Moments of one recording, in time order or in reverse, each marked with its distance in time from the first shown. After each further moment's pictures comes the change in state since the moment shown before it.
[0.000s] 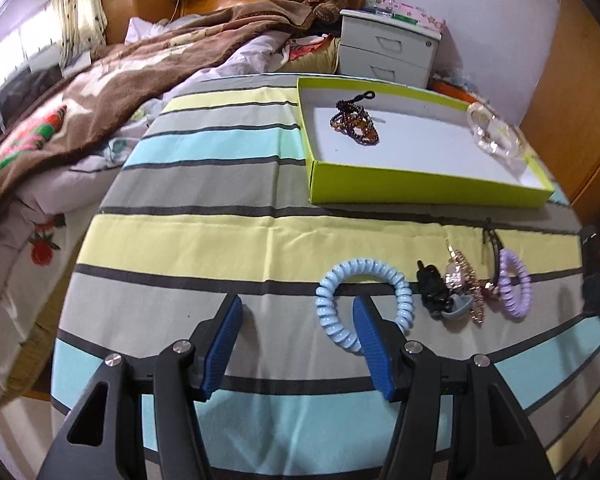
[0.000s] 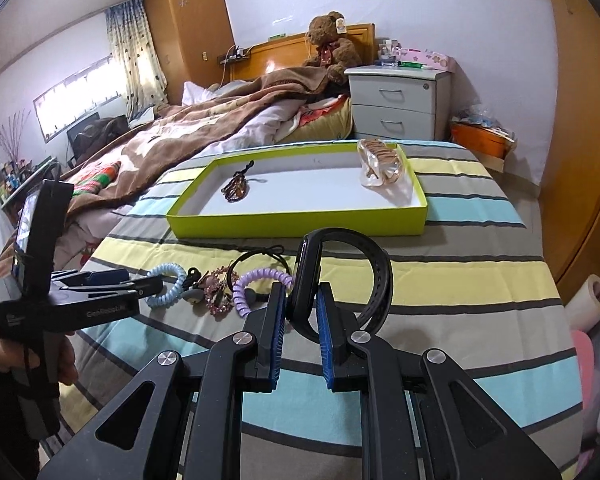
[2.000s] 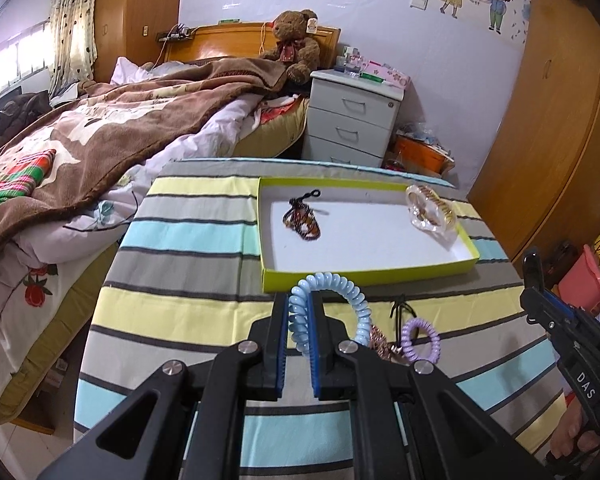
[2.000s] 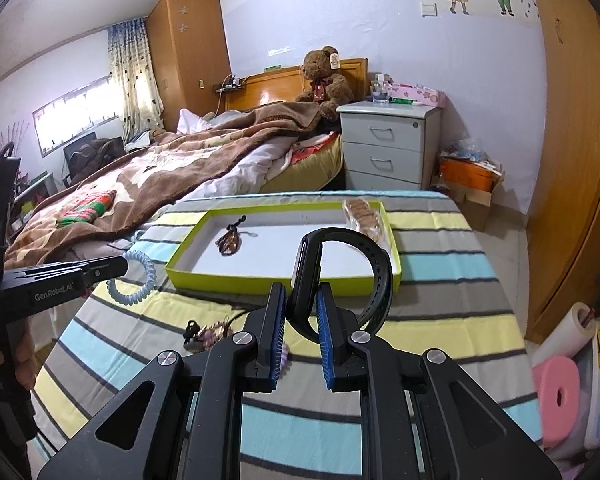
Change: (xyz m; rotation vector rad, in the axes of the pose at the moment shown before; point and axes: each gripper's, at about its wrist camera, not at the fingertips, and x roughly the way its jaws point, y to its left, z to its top) left arm -0.076 -0.008 0.034 -0.009 -0.194 -0.140; right arm -0.027 -0.001 0.033 -0.024 -0.112 -0.040
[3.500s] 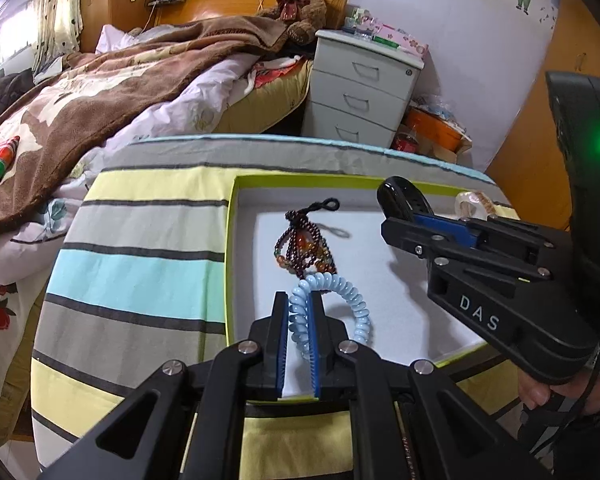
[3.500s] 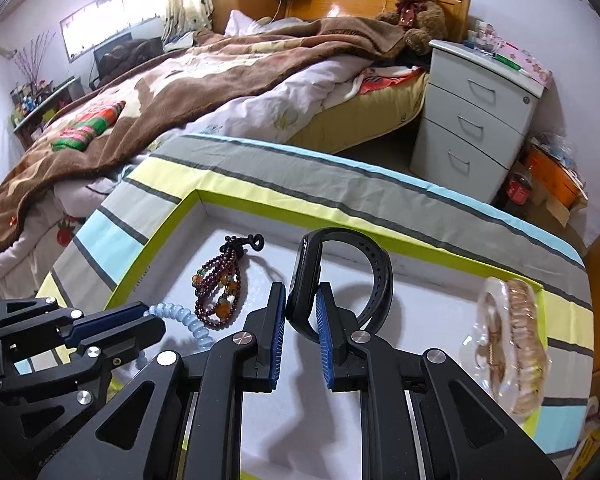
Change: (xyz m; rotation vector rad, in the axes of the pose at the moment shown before) left arm 0.125 0.001 0.047 -0.030 0.151 -0.003; right arm 0.222 0.040 0.073 -0.221 0.347 0.144
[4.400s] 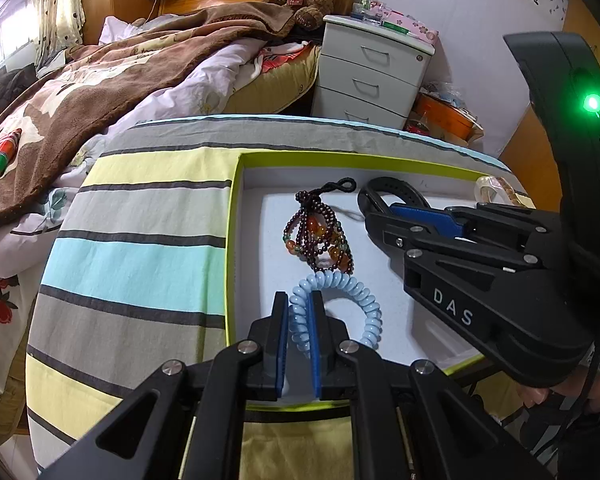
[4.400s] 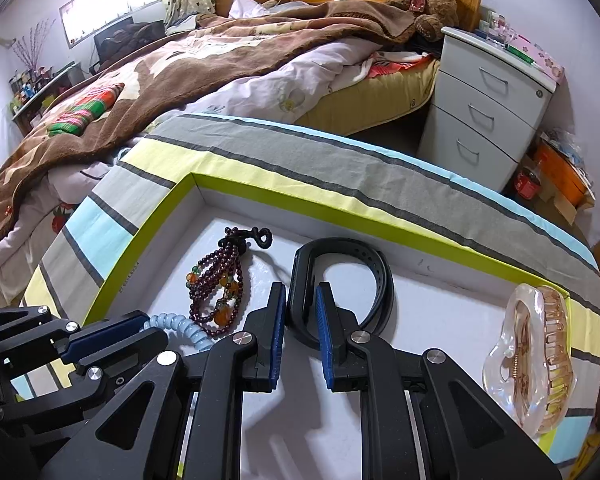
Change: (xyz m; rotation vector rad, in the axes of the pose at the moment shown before) left arm 0.018 0.003 -0.002 0.006 0.039 0.035; right arm 0.024 0.004 0.004 -0.019 0.055 0.007
